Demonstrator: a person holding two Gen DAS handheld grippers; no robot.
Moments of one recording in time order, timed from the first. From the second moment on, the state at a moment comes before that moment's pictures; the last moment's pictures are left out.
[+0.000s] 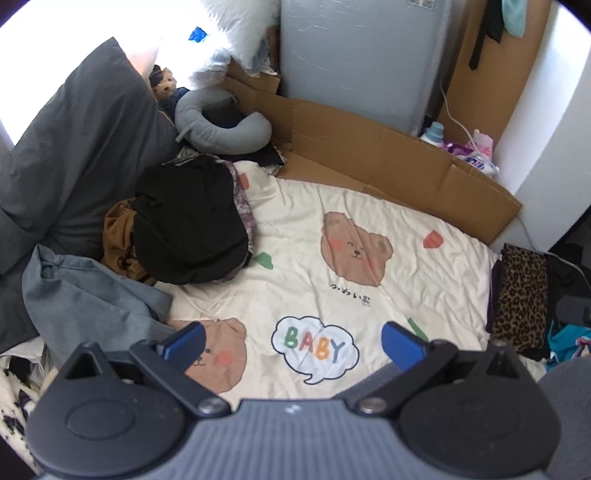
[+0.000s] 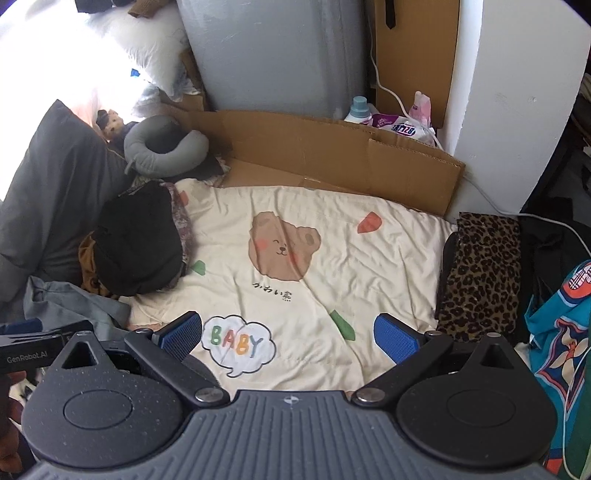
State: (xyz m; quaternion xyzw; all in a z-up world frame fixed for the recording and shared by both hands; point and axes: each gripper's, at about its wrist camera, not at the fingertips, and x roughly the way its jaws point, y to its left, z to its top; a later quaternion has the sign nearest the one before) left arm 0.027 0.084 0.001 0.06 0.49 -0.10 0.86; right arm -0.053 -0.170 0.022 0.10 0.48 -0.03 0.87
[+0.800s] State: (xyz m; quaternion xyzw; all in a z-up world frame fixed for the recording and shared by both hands) left arm 0.020 0.052 -0.027 0.05 0.55 -0.08 0.83; right arm -0.060 -0.187 -0.014 0.07 0.54 -0.02 0.84
